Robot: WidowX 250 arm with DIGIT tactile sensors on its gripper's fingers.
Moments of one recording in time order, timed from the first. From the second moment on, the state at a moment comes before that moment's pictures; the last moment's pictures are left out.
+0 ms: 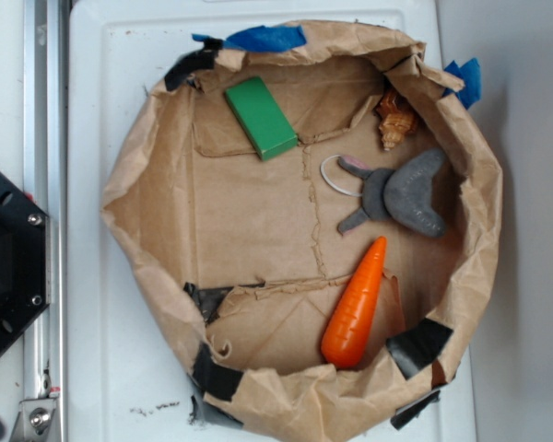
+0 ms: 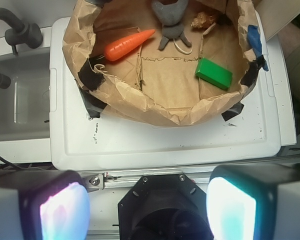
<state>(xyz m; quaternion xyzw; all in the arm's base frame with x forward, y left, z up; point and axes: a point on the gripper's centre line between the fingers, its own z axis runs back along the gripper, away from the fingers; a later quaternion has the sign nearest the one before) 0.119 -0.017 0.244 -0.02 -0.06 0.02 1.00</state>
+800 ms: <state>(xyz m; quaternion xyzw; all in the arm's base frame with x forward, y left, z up) 0.177 0.011 0.218 -0.03 -0.07 -0.10 0.99</state>
